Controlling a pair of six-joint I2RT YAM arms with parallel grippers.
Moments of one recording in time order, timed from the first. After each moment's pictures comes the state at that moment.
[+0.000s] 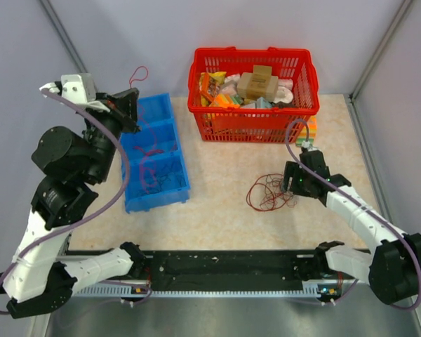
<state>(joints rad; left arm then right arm) -0.74 0.96 1.63 -0.42 -0.47 -0.14 0.30 1.09 0.65 -0.47 0.07 0.45</state>
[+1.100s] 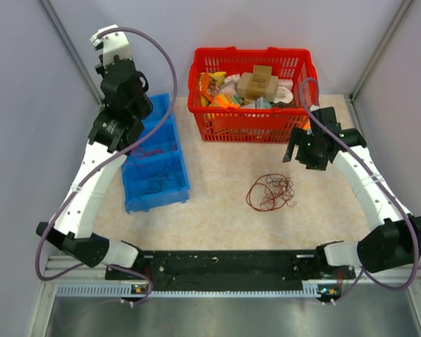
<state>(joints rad) -0.49 1.40 1.80 -0.19 -1.01 0.15 0.22 1.32 1.28 -0.97 0.01 0.46</state>
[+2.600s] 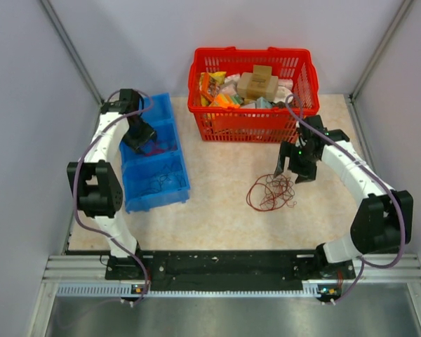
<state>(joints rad) -0.02 1.86 1.68 -1.04 -0.07 -0.84 0.21 1.44 1.21 -0.97 -0.17 0.42</state>
